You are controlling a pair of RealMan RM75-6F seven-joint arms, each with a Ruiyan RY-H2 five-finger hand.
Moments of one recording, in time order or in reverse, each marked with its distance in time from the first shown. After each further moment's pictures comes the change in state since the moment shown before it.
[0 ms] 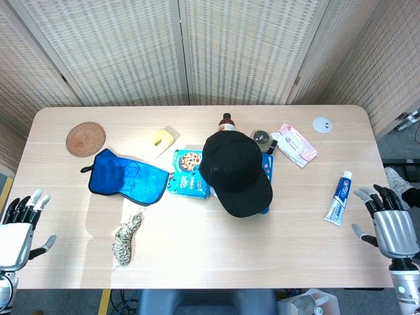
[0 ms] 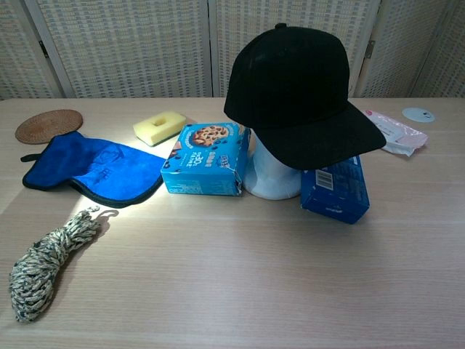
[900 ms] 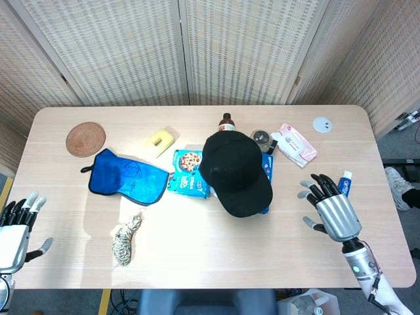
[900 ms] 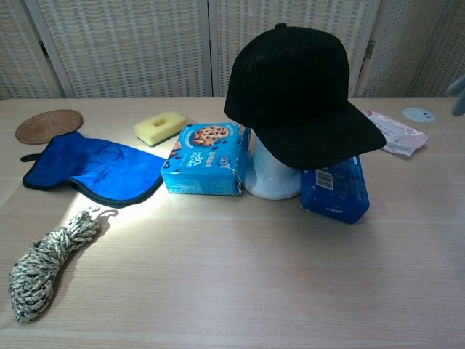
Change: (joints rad) left arm 0.013 0.029 0.006 -0.042 -0.025 -0.005 0.010; right arm 0.193 -0.123 0.021 0.009 -0.149 -0.125 -0.049
